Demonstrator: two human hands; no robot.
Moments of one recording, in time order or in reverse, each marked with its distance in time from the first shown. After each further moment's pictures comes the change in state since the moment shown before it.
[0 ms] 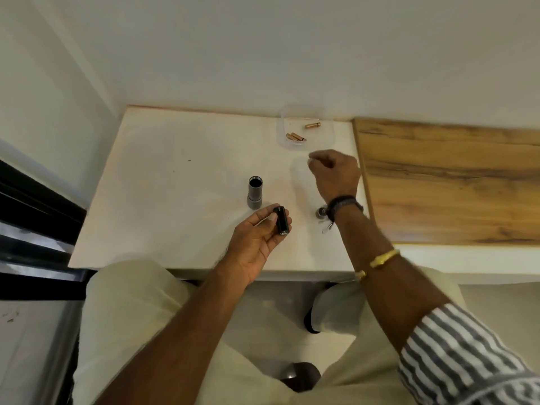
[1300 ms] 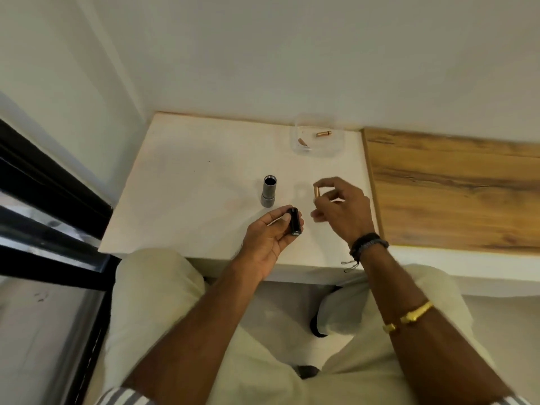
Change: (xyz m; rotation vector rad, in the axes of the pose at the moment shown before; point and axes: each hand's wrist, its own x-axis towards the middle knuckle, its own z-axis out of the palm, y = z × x) left_hand -0.014 -0.003 0.000 0.062 -0.044 0.057; right_hand -0.072 -0.007 -0.041 0.077 -0.317 0.026
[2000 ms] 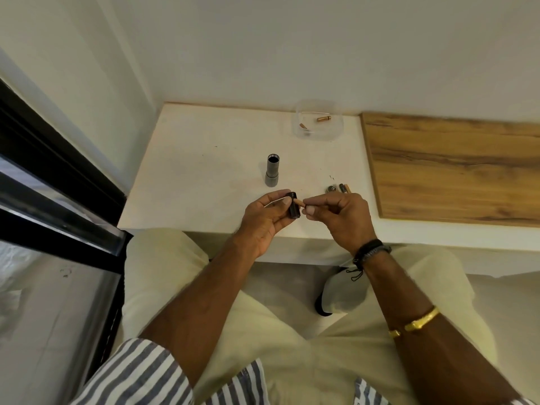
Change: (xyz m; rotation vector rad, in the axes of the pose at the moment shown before) left_hand -0.023 0.000 -0.014 0.173 0.002 0.051; right_hand -0.074 0.006 -0.002 0.022 -0.134 -0.156
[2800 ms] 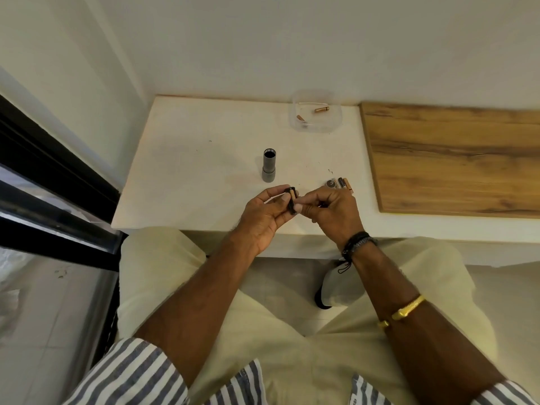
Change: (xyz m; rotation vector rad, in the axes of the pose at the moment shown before) left_hand 0.004 0.000 0.004 -0.080 -0.044 -0.029; right_hand 0.014 0.015 0.015 -0.017 0.012 0.064
